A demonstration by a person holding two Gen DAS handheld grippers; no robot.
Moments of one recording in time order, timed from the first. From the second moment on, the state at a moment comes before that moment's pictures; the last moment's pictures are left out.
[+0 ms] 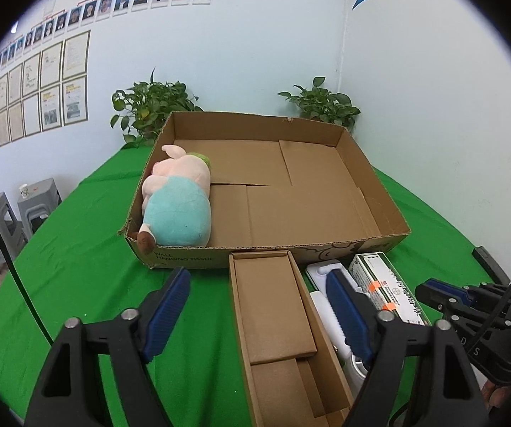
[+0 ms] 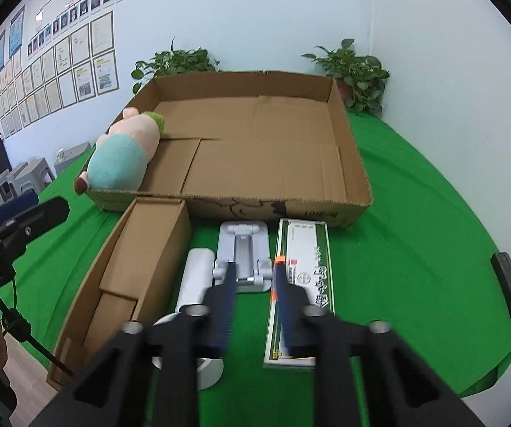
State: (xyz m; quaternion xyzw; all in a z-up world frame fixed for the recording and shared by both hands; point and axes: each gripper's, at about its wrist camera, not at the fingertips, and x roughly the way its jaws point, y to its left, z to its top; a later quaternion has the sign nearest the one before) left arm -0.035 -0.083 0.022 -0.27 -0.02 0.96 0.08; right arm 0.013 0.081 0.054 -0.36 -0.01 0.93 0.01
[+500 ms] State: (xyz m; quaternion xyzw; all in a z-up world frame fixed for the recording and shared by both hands) left arm -0.040 -0.069 0.016 -0.27 0.00 0.96 0.05; right arm -0.002 0.076 0.048 -0.35 -0.02 0.94 0.00
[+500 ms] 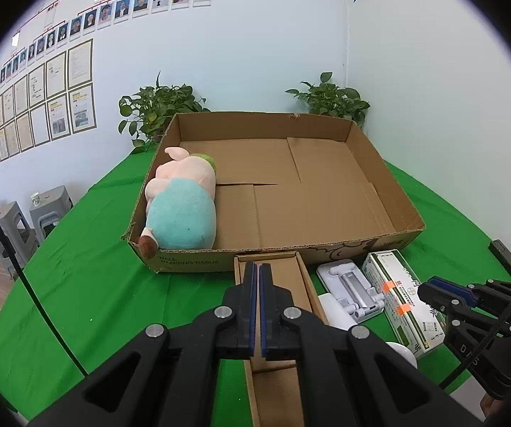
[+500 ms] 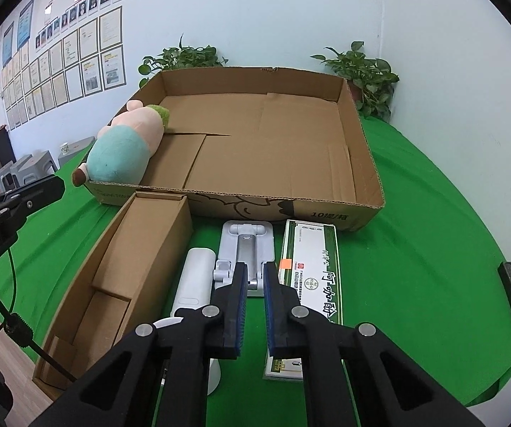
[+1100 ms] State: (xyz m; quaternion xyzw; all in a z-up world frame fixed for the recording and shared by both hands) left arm -0.045 -0.064 0.004 -0.30 -0.02 0.95 0.05; right arm -0.013 0.078 0.027 -0.37 -0.01 0.93 -0.01
